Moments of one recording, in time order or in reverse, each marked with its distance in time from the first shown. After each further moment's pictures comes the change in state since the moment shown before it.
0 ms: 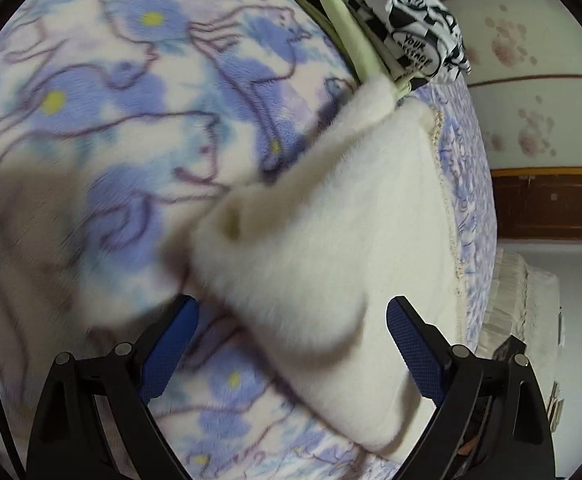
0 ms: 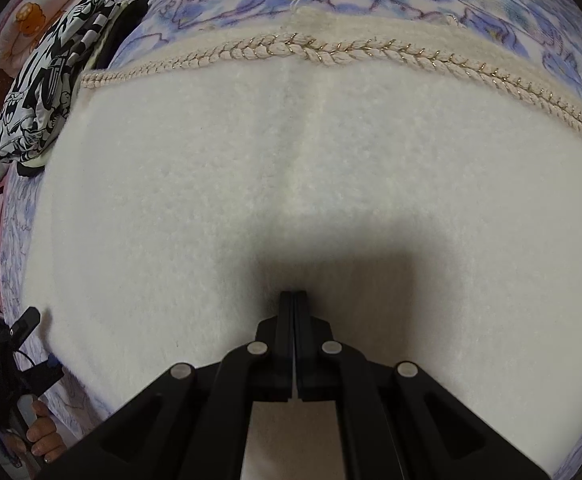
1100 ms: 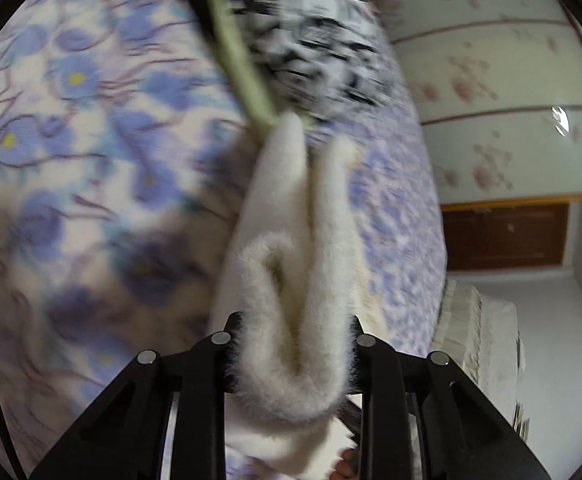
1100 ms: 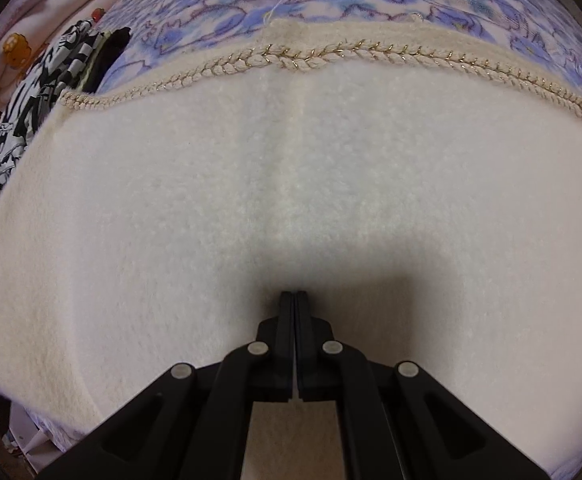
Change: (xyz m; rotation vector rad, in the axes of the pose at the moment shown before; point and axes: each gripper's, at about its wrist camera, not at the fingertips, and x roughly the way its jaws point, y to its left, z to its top) left arm -0.029 -0.107 -0.012 -0.029 -0.148 -0.184; right arm 0.014 0.001 -0.018 0.087 -0.112 -0.004
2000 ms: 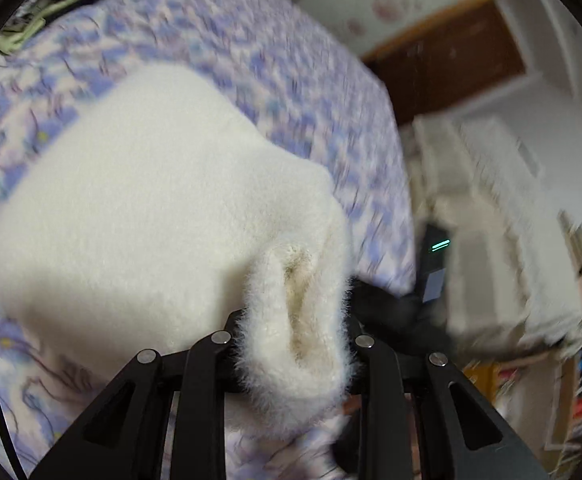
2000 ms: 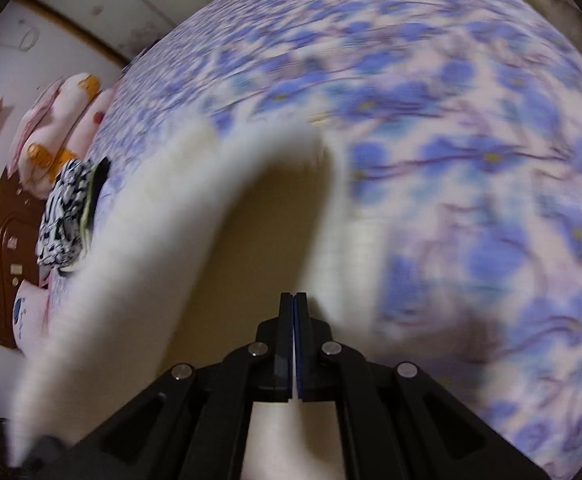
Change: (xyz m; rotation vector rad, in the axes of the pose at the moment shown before) left arm 0.108 -0.198 -0.357 0.547 0.253 0.044; right arm -0.132 -0.294 -0.043 0.171 -0.170 0.183
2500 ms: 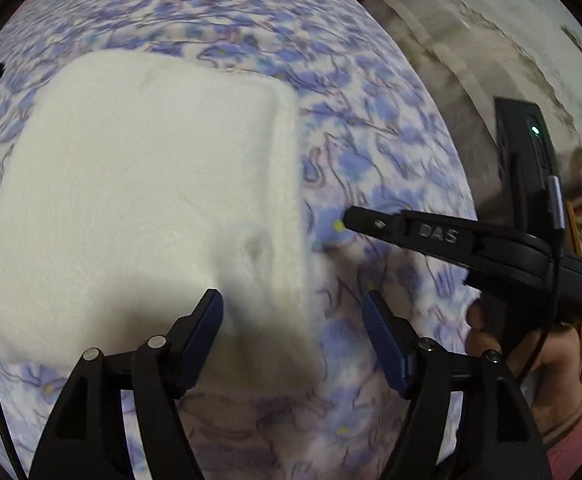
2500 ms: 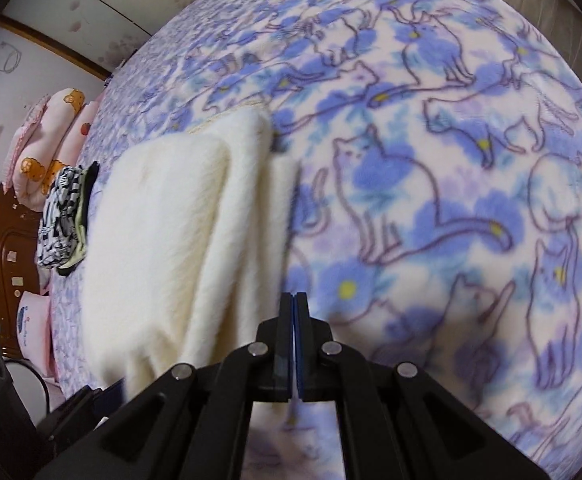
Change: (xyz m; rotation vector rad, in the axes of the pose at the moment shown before) left arm 0.040 -0.042 -0.028 0.452 0.300 0.166; right arm -0.035 -0.030 -0.043 0.068 0.012 0.004
